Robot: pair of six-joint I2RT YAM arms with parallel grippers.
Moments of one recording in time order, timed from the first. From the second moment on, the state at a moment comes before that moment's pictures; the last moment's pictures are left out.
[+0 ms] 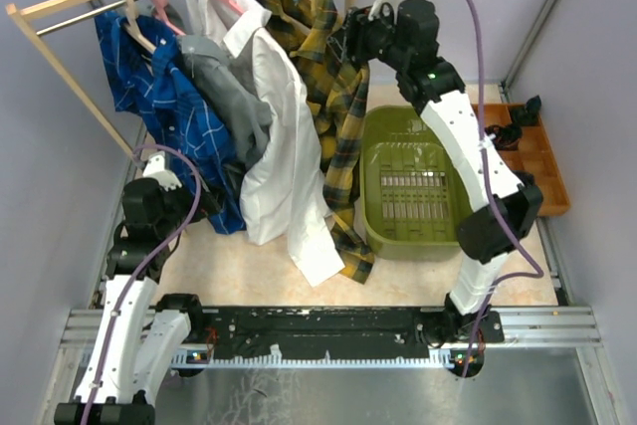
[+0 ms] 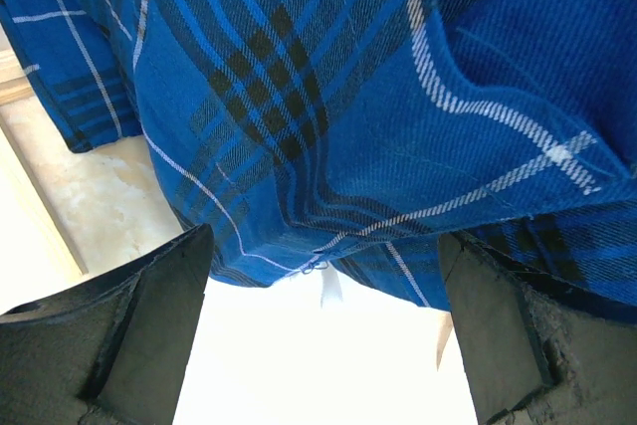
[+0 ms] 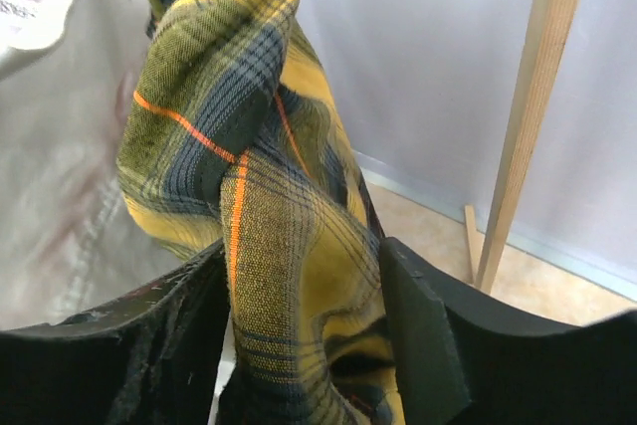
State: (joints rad) left arm -0.04 0.63 0.66 -0.47 0.14 -0.37; right arm 0.40 1.75 1.98 -0.26 -0.28 0.22
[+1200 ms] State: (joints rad) left arm -0.04 0.65 0.66 -0.47 0.17 -0.37; right arm 0.59 1.64 1.70 0.01 0.04 0.11
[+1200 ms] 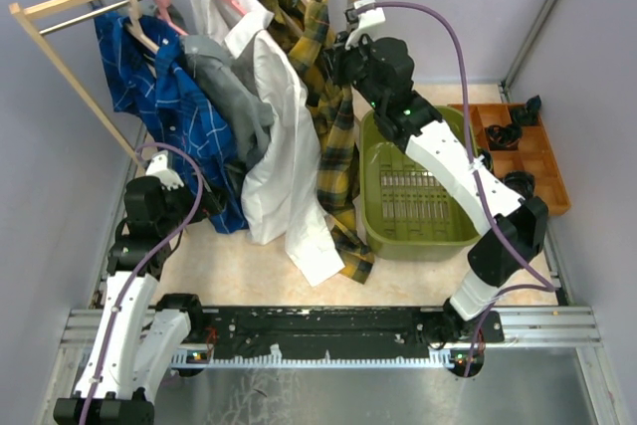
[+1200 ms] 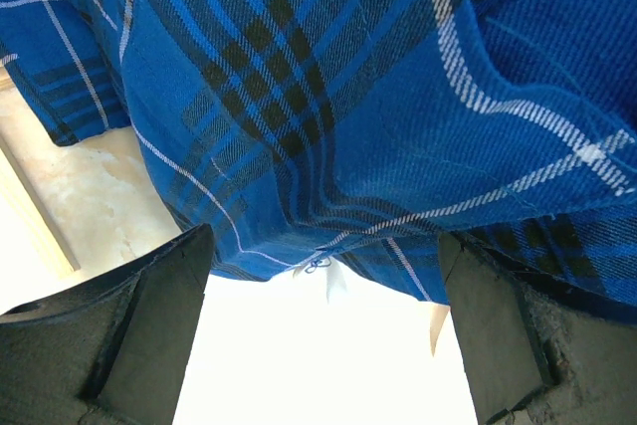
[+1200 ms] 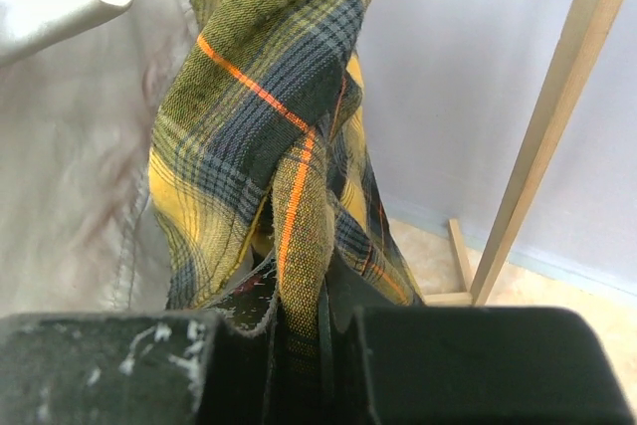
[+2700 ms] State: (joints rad) left arm -0.04 0.64 0.66 -0.47 0.17 -0.36; right arm 0.59 1.03 1.26 -0.19 -0.02 0.27
